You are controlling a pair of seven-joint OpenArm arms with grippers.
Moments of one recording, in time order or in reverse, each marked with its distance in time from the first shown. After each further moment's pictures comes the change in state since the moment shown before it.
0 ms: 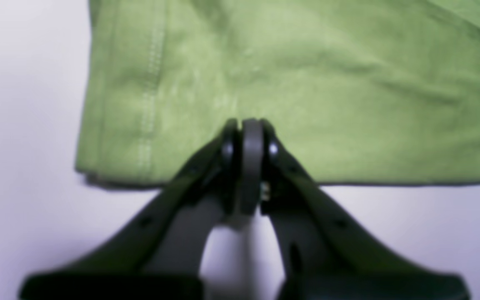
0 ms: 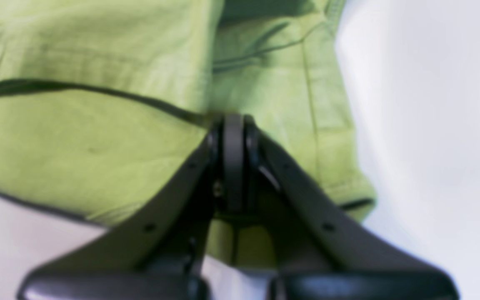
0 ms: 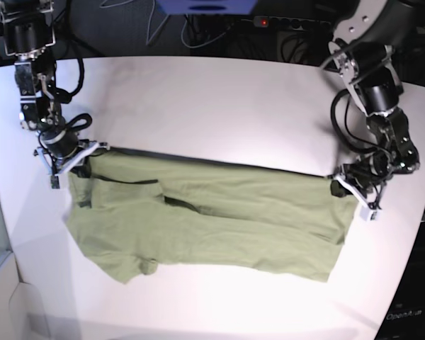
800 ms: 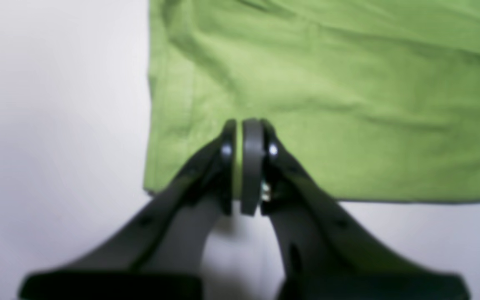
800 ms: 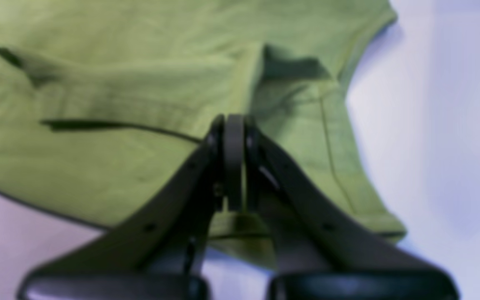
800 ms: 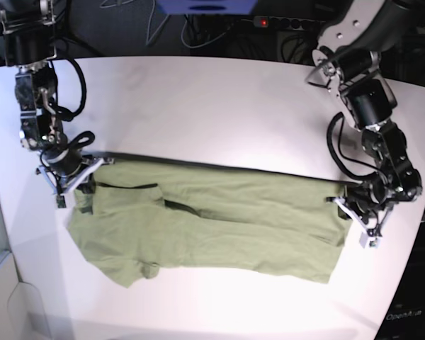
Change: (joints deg) left arm -5.3 4.7 0.1 12.9 6.3 1.4 8.5; right arm 4.9 -0.9 -0.3 4.2 -1.2 -0.1 -7.3
